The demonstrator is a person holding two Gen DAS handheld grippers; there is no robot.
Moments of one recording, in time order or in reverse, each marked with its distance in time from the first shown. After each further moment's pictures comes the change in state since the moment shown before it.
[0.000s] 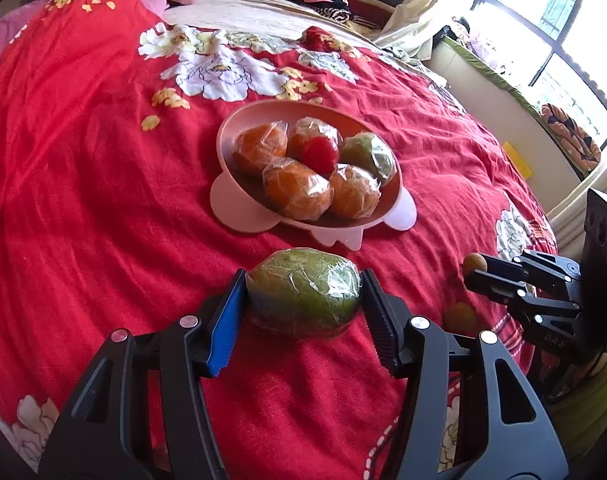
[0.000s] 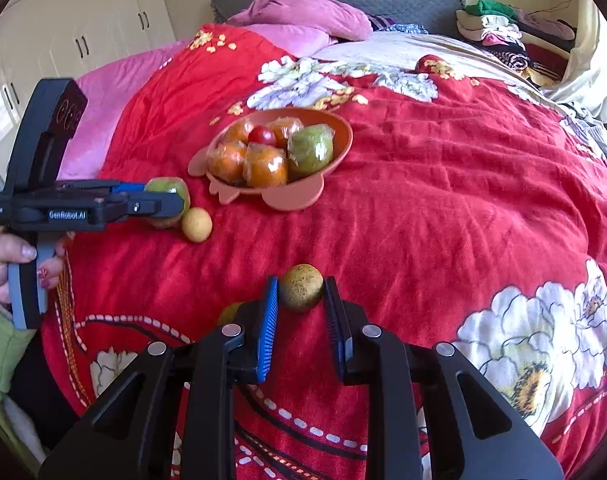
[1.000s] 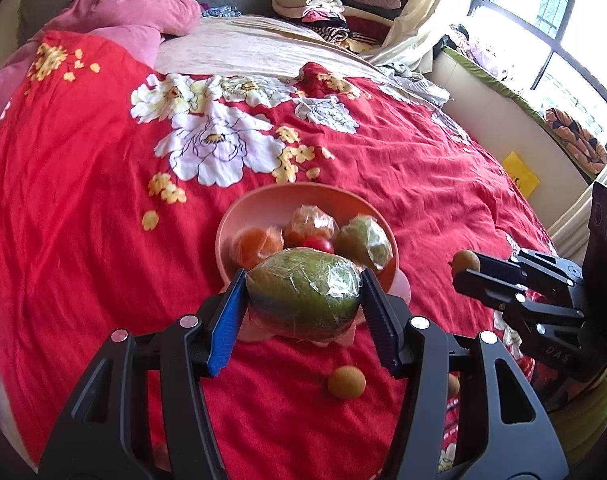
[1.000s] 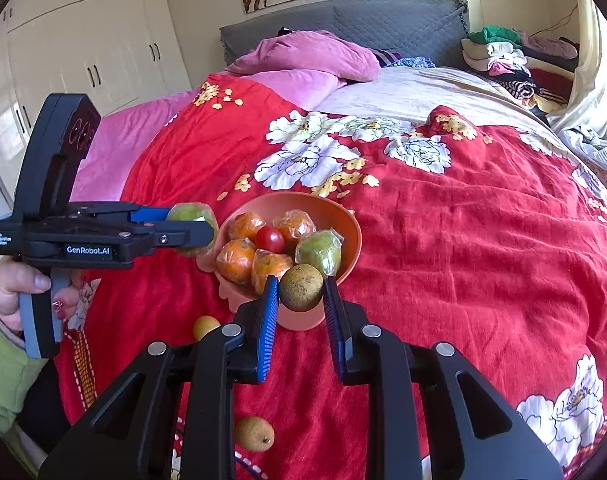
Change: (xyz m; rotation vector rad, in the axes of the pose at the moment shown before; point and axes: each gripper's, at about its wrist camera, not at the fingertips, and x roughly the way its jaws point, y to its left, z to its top) left arm -0.006 -0.012 0.067 0.050 -0.052 0.045; right arm -0.003 -0.003 0.064 -0.001 -0.122 0.047
